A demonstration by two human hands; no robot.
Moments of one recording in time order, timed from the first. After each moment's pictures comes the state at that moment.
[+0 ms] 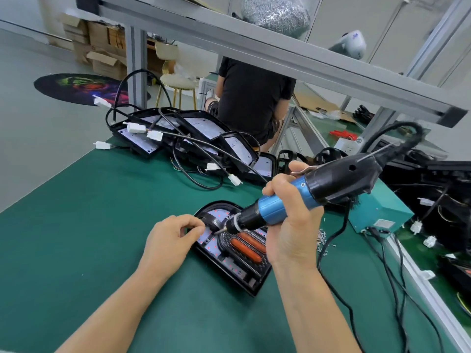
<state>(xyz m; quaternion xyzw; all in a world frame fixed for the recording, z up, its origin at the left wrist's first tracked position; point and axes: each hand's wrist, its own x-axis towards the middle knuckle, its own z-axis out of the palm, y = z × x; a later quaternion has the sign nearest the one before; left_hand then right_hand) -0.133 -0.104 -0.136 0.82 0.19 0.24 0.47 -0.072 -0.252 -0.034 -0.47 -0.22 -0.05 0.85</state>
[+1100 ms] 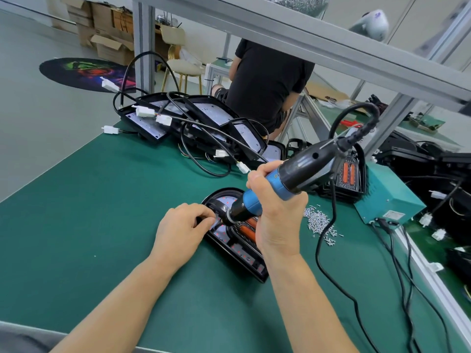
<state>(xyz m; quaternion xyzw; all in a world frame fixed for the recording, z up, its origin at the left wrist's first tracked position) -0.135 -0.108 -0.138 0.87 0.16 0.25 0.40 -0.079 -0.228 -0.055 -0.54 -0.26 -0.03 0.80</state>
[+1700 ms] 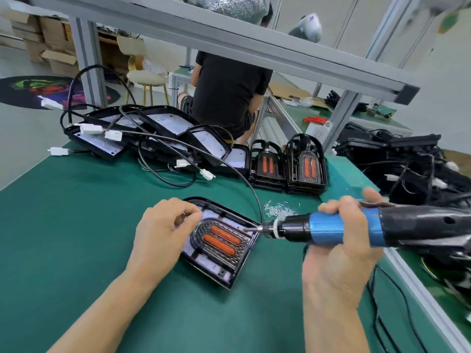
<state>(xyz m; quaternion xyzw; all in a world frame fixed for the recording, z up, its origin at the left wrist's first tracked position) -0.127 -0.138 -0.100 0.84 0.10 0.31 0.44 -0.081 -0.331 -0.037 -0.40 -0.09 -0.28 0.87</state>
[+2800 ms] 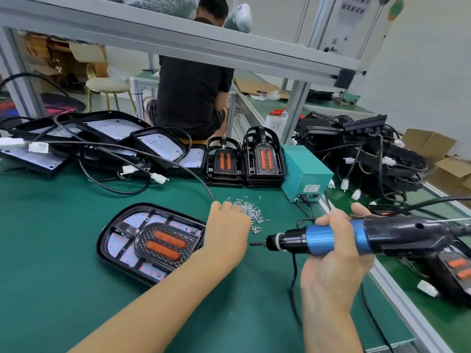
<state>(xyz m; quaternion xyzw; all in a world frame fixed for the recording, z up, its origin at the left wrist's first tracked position) -0.026 -0.290 -0.091 0.99 -0.05 0.10 0.00 -0.054 -0.422 -0.065 -0.41 0.02 -0.34 0.84</state>
